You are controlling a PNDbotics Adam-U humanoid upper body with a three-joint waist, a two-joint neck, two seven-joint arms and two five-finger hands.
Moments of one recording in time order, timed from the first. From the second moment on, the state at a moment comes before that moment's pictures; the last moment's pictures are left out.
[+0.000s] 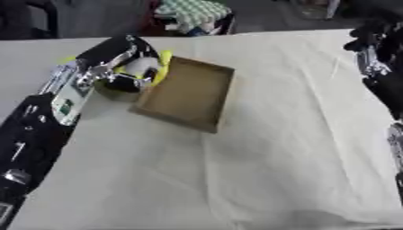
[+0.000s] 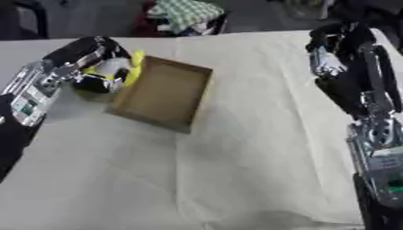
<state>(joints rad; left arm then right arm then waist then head) -0.79 0.36 -0.24 -1.09 -0.82 -0.35 -0.22 -0.35 -0.25 0.03 -1.80 0.15 -0.10 -0.04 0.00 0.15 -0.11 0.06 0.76</state>
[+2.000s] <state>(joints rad) -0.82 0.56 -0.13 -0.95 -1.09 -0.47 -0.35 -0.35 -0.25 0.03 -1.80 0.14 -0.11 -0.03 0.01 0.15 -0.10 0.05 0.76</state>
